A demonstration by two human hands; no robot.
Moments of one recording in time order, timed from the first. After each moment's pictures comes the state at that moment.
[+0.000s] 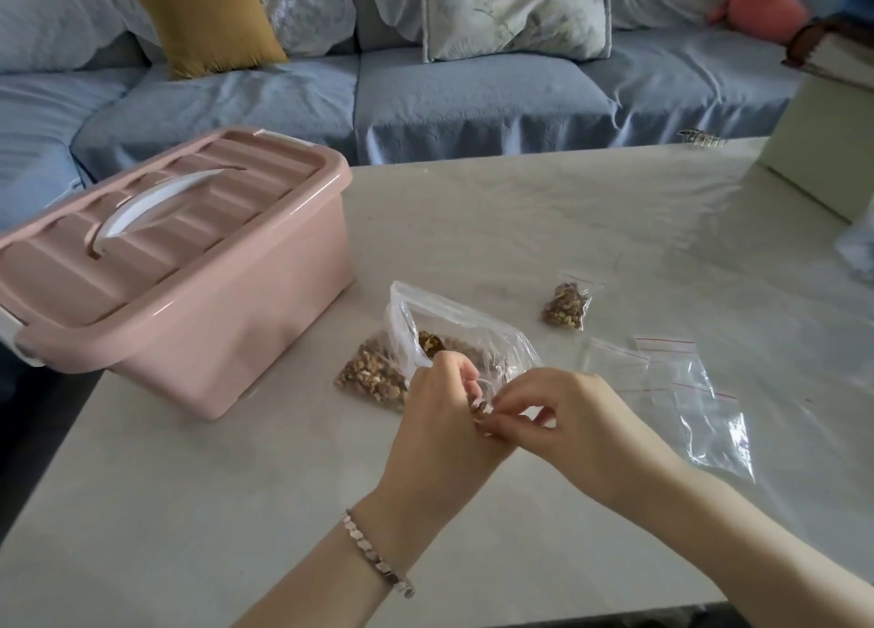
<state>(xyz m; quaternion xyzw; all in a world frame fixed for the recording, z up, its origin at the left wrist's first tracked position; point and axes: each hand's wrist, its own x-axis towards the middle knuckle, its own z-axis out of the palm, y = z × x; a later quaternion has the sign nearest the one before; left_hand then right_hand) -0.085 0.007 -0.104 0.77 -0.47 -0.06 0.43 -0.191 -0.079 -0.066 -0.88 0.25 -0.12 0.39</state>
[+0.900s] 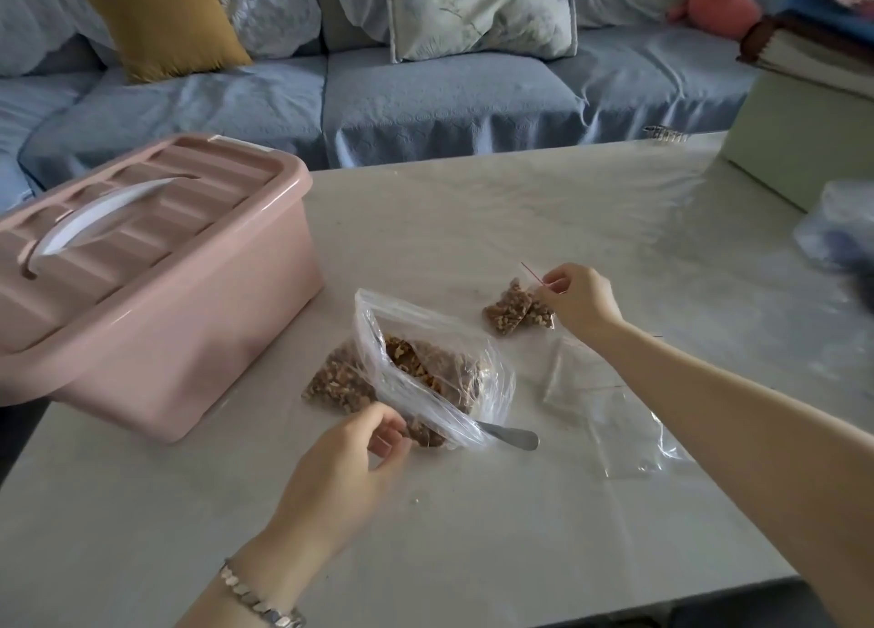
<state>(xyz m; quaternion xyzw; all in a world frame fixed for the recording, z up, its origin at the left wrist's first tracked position) -0.045 0.047 -0.118 0.82 -0.43 -0.18 0.32 -0.150 -0.247 -0.136 -0.78 0.50 -0.21 0.32</state>
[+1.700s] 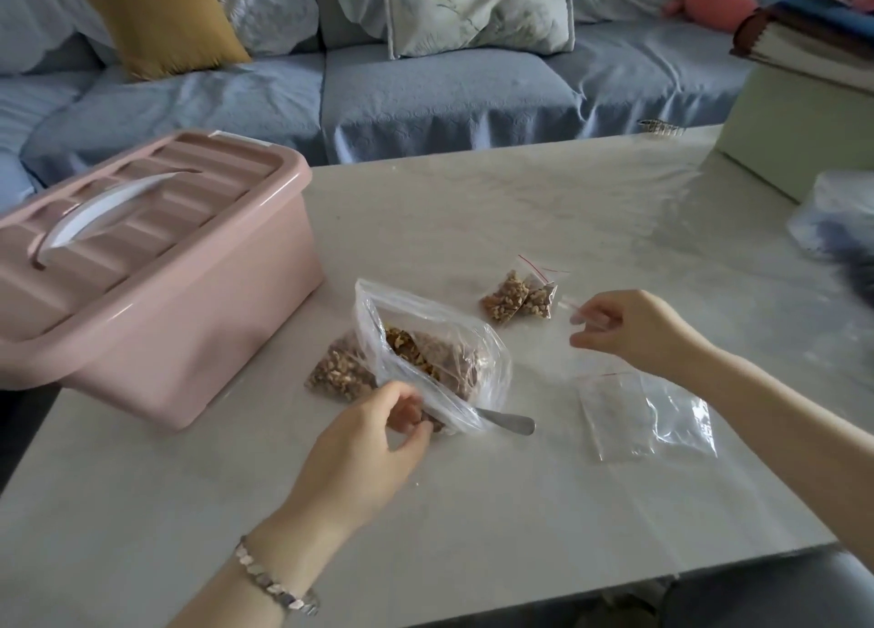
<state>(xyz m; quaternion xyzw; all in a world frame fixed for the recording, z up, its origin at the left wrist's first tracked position) -0.062 0.039 -0.099 0.81 -0.44 -0.18 0.34 -0.226 -0.210 -0.097 -0.84 0.40 -0.13 0.34</state>
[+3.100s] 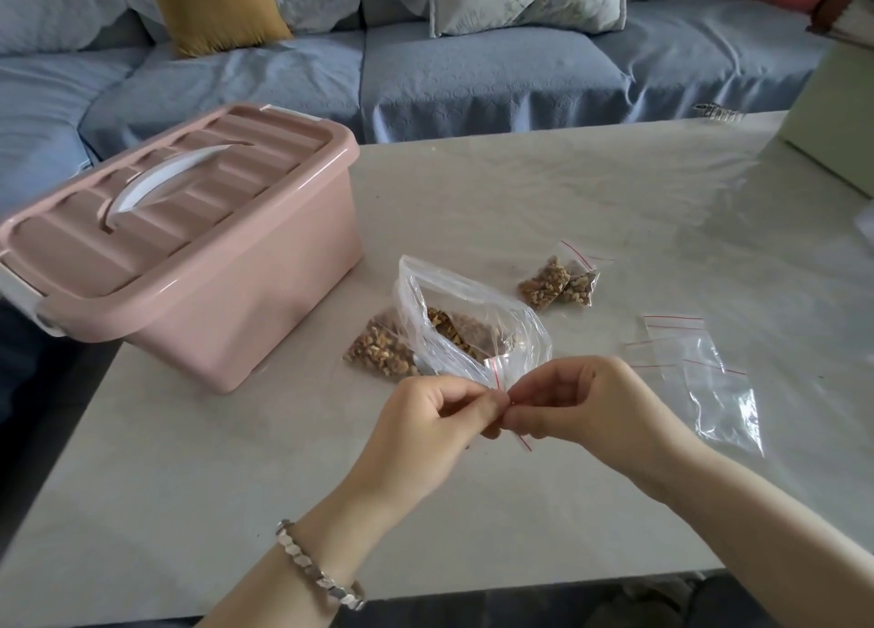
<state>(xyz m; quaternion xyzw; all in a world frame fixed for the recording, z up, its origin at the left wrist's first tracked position) -0.083 0.044 -0.065 0.71 -0.37 -0.36 0.48 -0.201 -0.068 -0.053 -0.68 0.33 -0.08 0.65</state>
